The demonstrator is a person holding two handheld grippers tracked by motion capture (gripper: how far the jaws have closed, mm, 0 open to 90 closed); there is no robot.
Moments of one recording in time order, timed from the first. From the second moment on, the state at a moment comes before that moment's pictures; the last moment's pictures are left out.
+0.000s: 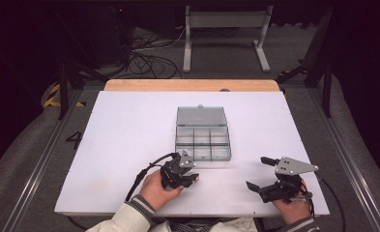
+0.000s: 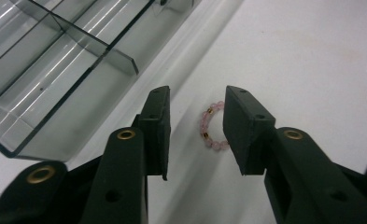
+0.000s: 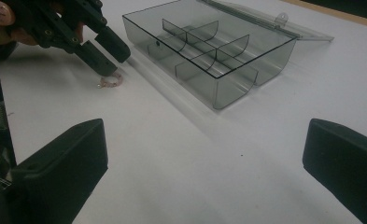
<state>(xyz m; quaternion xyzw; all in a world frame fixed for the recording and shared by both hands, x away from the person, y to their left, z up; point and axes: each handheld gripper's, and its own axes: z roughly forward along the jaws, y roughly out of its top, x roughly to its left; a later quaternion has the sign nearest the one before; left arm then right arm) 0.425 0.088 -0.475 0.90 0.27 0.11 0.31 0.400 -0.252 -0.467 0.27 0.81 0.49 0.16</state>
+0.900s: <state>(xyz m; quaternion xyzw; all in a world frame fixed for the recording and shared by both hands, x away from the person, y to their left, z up) 0.426 0.080 -0.477 0.92 0.25 0.10 0.29 0.400 -0.252 -0.467 0.27 0.81 0.49 0.16</state>
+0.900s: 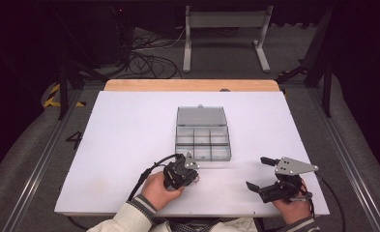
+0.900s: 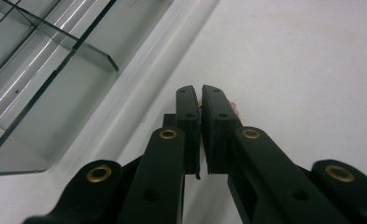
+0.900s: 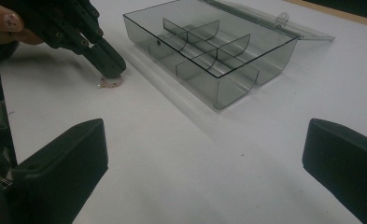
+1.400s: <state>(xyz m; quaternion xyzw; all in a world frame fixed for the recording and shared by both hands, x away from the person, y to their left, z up) 0.420 0.083 -0.463 0.91 0.24 0.13 0.31 0.400 -0.252 -0.467 0.27 0.81 0.49 0.16</state>
